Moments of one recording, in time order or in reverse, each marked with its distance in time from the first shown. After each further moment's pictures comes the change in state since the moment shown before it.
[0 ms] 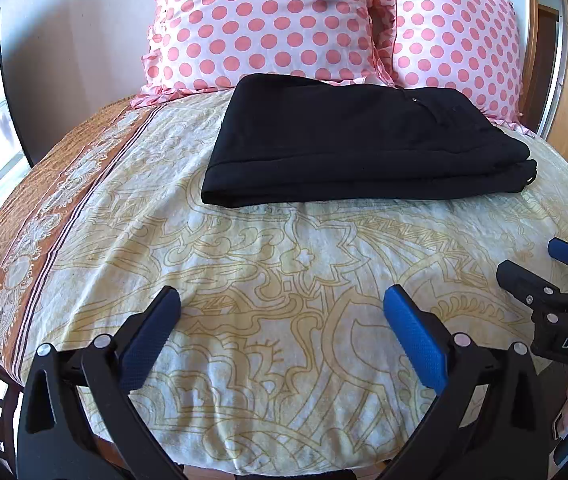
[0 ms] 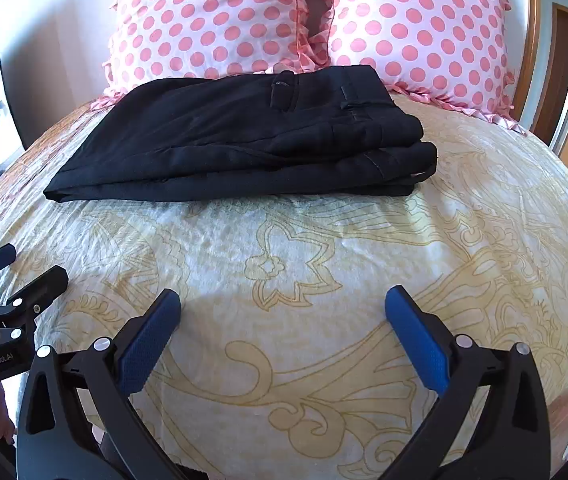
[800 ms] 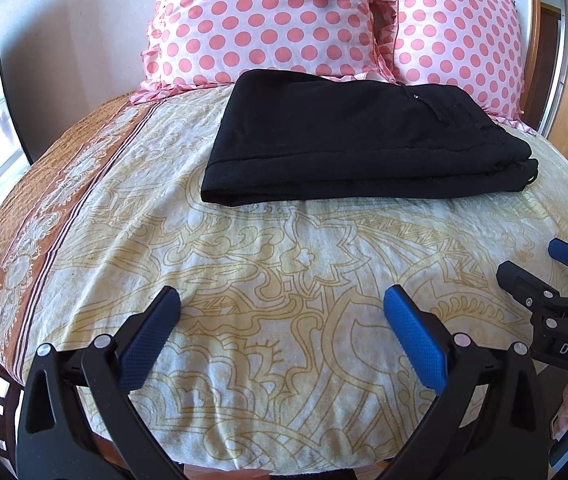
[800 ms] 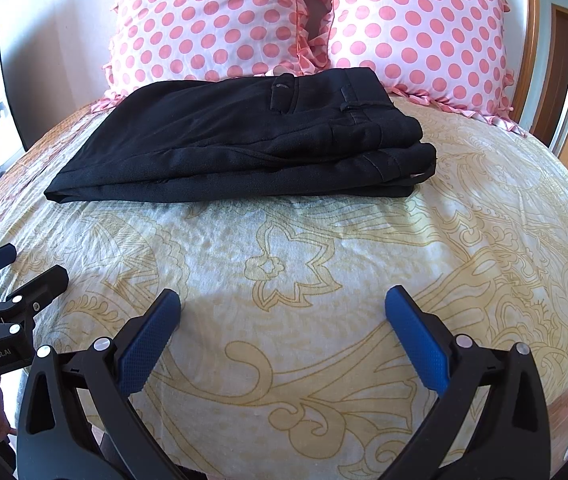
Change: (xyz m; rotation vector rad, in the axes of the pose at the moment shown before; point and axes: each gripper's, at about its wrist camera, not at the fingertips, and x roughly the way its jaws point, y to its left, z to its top) left arm 0.001 0.000 0.004 -0.001 0.022 -0.002; right arm 0.000 -0.001 -0.001 -0.001 -0.002 0.001
